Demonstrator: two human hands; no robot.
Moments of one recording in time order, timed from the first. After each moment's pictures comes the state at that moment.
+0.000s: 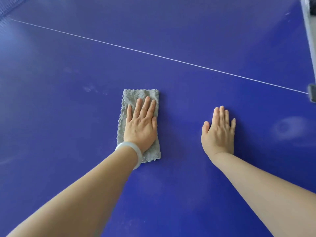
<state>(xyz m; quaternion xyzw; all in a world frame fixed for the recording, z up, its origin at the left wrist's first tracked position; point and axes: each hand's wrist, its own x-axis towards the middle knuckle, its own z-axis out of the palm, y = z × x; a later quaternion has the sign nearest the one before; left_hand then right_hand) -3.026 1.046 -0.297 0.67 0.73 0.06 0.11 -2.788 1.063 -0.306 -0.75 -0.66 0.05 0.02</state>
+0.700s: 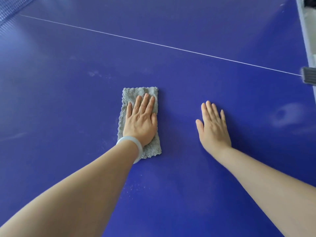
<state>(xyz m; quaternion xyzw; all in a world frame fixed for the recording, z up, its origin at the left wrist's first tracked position) -3.013 0.987 -0.301 0.66 0.74 0.09 0.11 -2.773 0.999 -0.296 -0.65 -0.75 0.11 0.01</state>
